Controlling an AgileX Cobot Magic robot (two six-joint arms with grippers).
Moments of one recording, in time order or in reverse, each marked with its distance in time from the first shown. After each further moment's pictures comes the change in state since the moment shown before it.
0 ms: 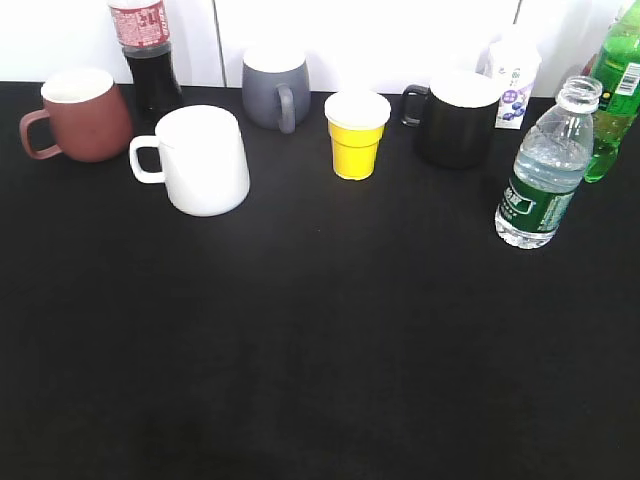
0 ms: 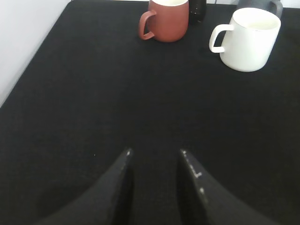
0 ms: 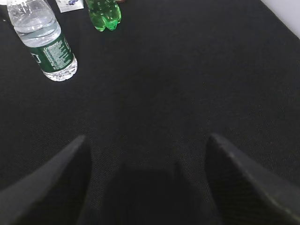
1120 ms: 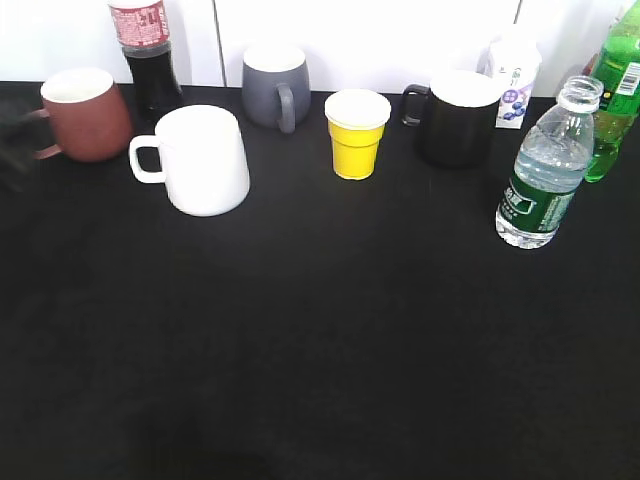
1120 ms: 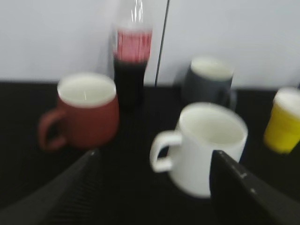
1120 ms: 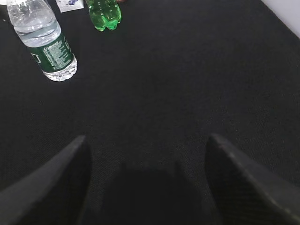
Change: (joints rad) left arm -0.287 1.144 0.129 -0.097 -1.465 0.000; right arm 0.000 0.000 0.000 0.000 0.000 0.000
